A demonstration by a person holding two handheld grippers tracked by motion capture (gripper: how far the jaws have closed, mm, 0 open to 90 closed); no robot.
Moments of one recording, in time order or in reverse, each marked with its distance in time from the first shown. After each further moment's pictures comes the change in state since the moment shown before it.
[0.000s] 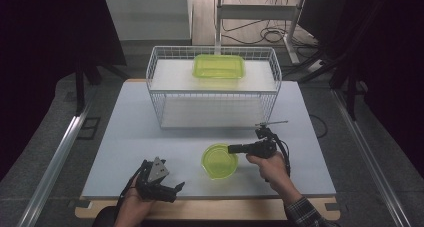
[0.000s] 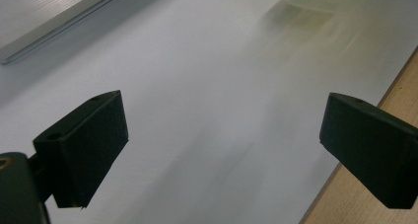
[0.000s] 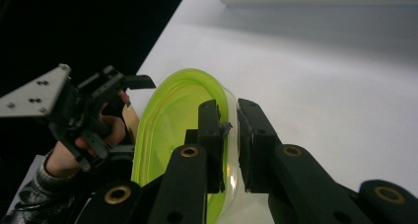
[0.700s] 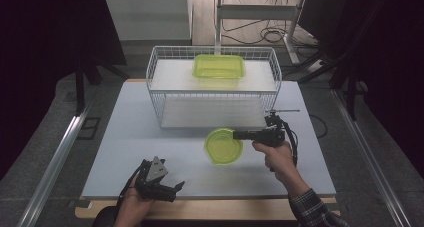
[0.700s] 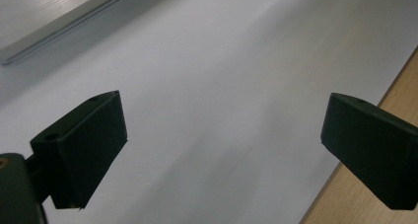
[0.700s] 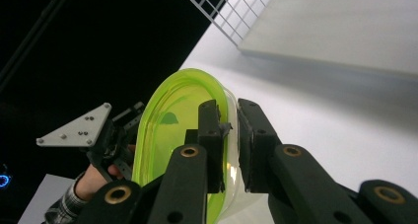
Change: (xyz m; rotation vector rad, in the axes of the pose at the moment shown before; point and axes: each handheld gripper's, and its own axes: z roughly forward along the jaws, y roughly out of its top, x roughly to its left) left arm 0.002 0.000 -0.002 -0.029 -0.014 -0.027; right arm 0.020 0.029 -0.030 -0.102 0.028 -0.021
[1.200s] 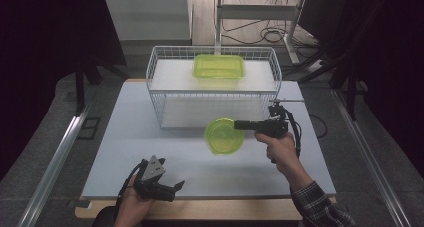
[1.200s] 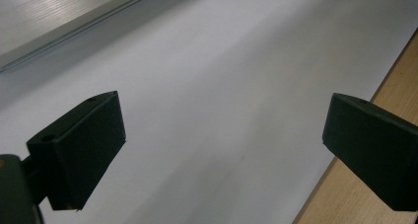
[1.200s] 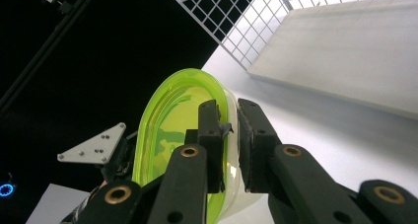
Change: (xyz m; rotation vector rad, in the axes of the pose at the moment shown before) left arm 0.002 0.000 -0.004 -0.047 -0.031 -0.020; right arm 0.016 0.024 -0.011 -0.048 0.013 -0.021
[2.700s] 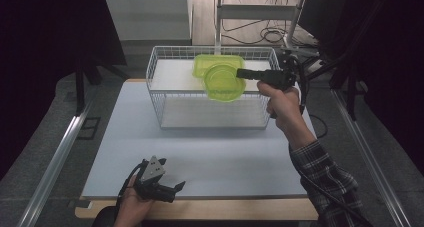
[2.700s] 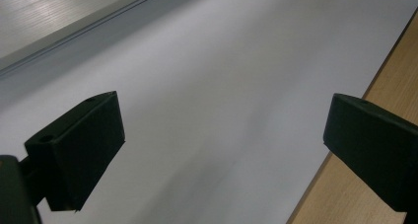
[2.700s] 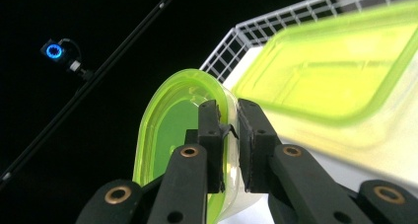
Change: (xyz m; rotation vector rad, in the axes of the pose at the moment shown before) left arm -0.001 0.000 -0.001 -0.021 -0.023 0.001; right arm 0.048 0.112 -0.019 -0.180 -0.002 -0.008
